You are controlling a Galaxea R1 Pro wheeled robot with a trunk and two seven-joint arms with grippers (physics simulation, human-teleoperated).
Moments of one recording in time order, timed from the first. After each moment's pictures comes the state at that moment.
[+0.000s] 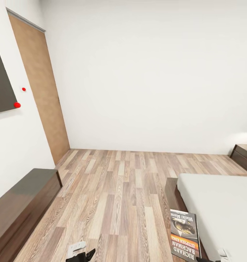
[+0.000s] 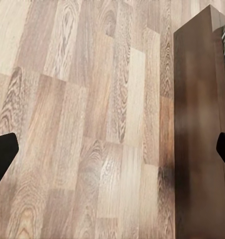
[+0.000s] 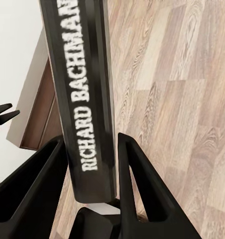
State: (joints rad) left arm -0.45 0.05 0.29 -0.02 0.07 -0.20 -0.51; right arm -0.35 -0.45 -0.28 -0.20 -0.11 0.08 1.28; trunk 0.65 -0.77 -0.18
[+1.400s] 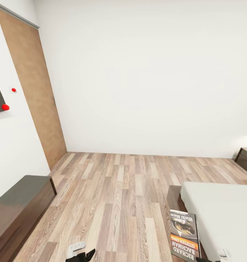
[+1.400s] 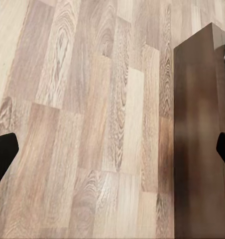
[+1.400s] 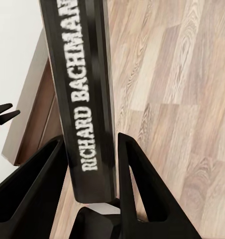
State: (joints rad) left arm -0.45 0.05 0.29 -0.02 0.07 -0.19 -0.51; right arm -0.35 -0.45 -0.28 -0.20 -0.10 0.08 1.28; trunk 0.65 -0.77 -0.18
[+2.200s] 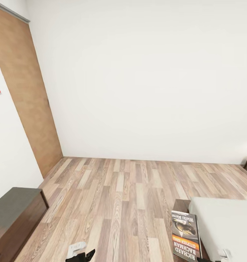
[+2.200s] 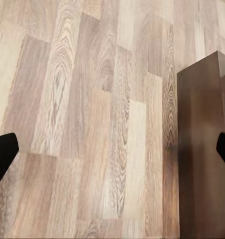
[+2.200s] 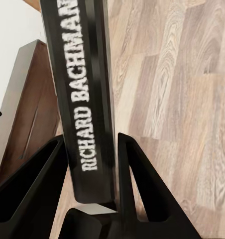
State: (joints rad) left arm -0.45 0.05 0.29 -0.02 0.06 -0.20 -0.51; right arm -0.35 -0.45 -0.28 -0.20 -0.10 0.08 1.21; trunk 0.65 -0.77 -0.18
